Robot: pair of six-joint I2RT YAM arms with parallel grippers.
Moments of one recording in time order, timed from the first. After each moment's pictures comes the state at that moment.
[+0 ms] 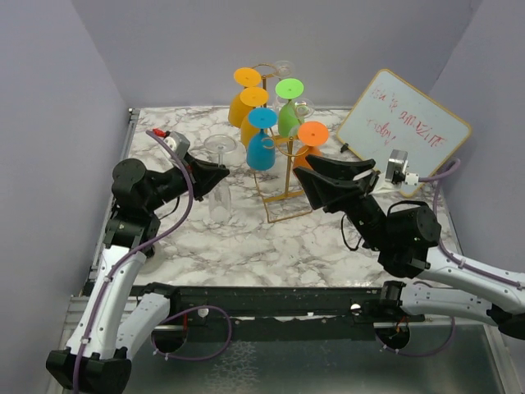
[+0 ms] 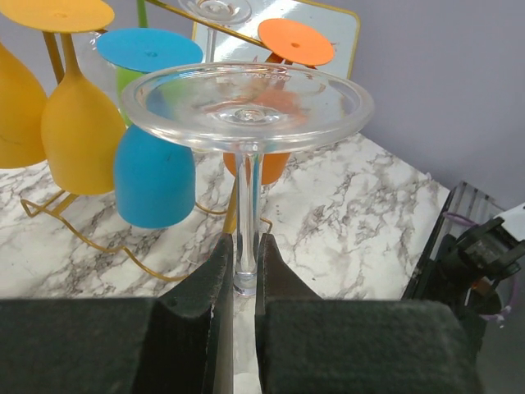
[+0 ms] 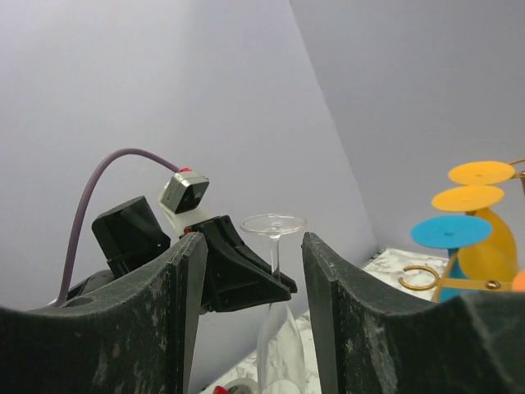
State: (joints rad) left arm -0.20 0.79 0.94 -0.12 0.75 -0.26; right arm 1.16 0.87 0.86 0.64 0.29 0.22
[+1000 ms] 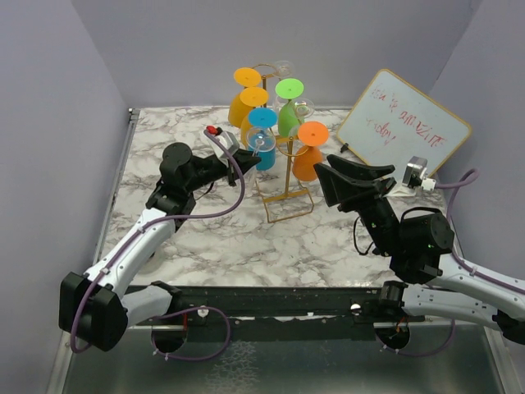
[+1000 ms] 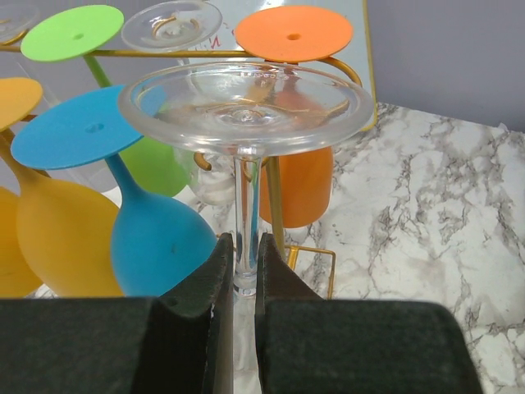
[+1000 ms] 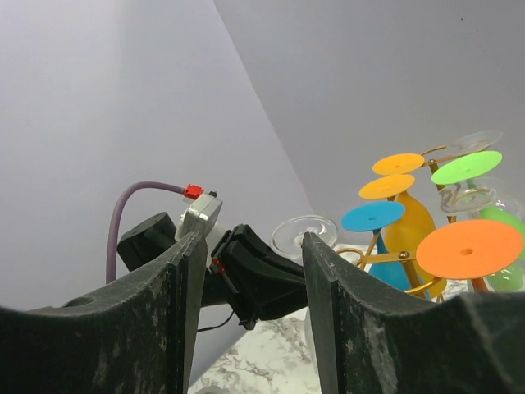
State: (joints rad) left arm -0.41 1.13 0.89 0.30 0.67 0.06; right arm 1.16 0.75 0.80 0.58 0.46 0.17
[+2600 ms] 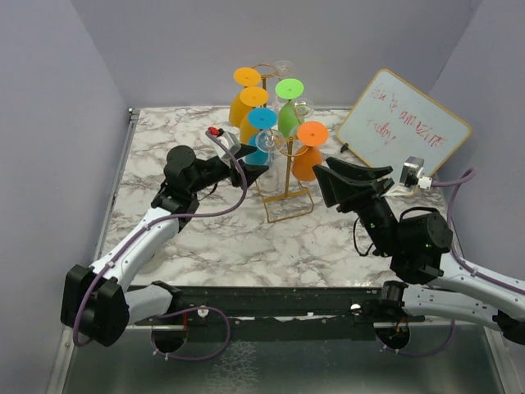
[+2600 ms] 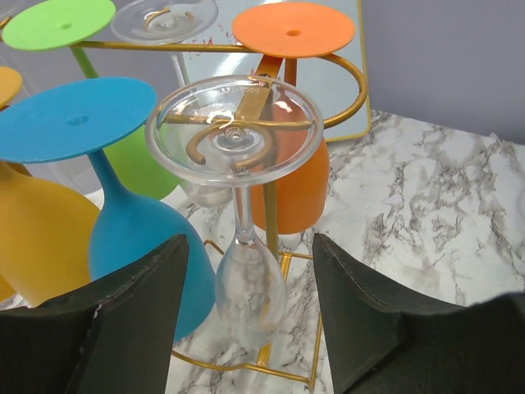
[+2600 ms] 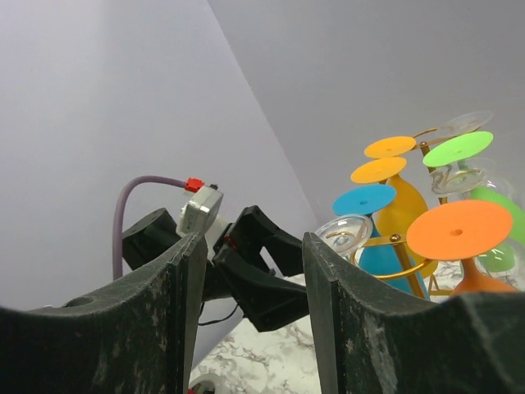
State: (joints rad) left arm -0.43 1.21 0.87 0.41 0.68 0.02; right arm 1.16 0.74 0.80 0.53 0.49 0.19
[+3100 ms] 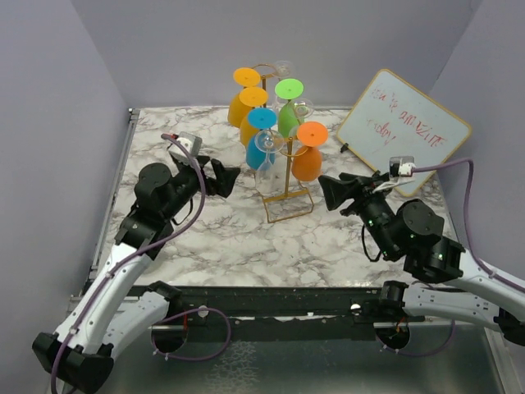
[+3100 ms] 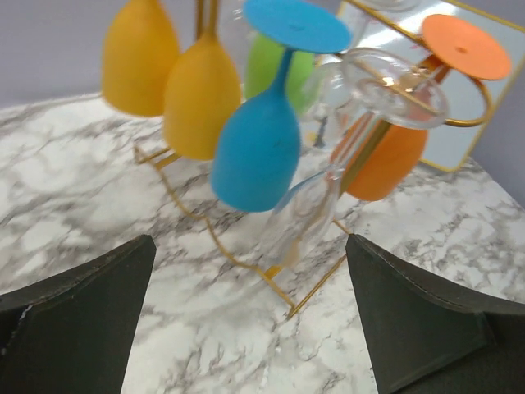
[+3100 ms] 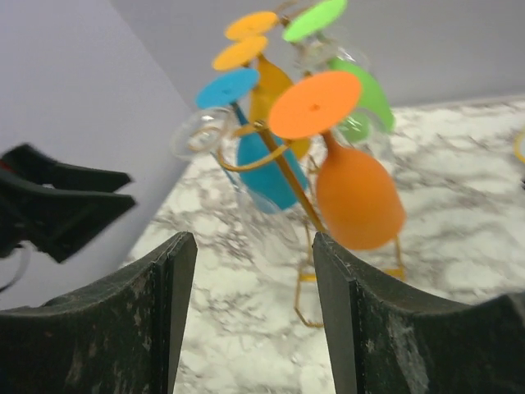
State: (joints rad) left arm -0.43 0.84 0.85 -0.04 0.21 -0.20; right arm 1.16 0.72 0.90 0.00 0.71 0.31
